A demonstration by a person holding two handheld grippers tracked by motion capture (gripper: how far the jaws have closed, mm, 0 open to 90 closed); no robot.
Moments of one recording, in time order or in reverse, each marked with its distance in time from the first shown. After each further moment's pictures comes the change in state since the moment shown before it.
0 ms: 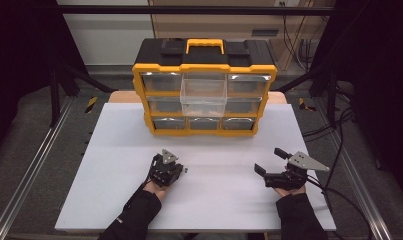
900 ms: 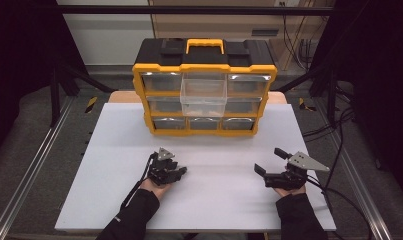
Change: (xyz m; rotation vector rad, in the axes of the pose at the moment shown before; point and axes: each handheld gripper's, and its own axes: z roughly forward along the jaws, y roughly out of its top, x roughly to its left) left arm 0.011 0.001 -0.002 -0.003 -0.092 -0.067; right arm 0.000 0.000 0.000 -0.001 -0.001 -0.001
